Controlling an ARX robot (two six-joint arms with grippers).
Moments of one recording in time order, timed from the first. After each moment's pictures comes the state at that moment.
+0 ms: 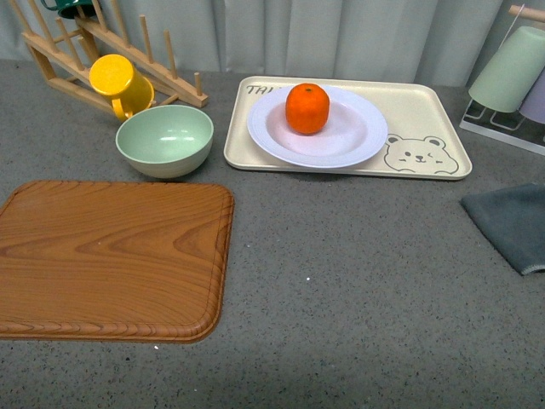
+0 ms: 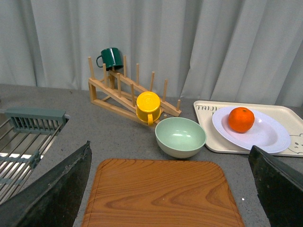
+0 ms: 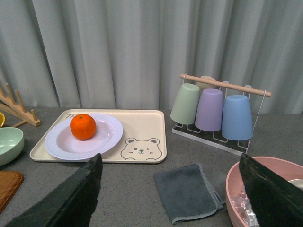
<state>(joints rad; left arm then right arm) 0.00 0.00 0.02 0.00 0.00 -0.01 0.00 0.00 0.01 -0.01 0.00 -0.01</state>
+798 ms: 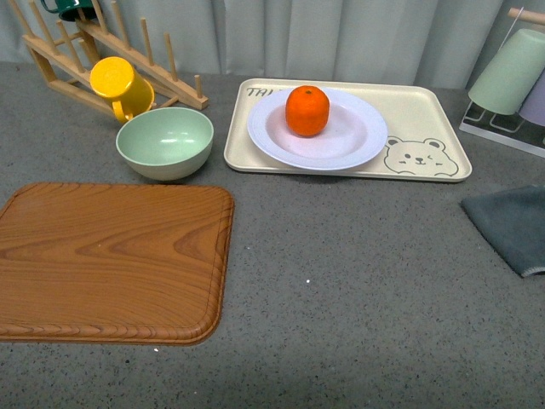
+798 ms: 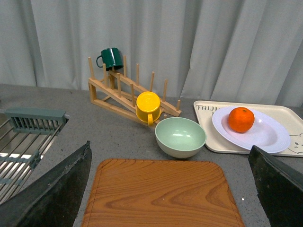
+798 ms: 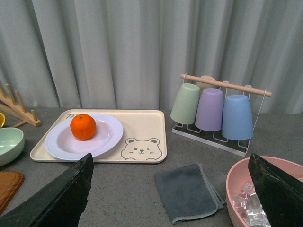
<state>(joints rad) 0.00 0.00 0.02 0.00 0.00 0.00 0.00 0.00 0.01 -0.01 0.00 -0.01</state>
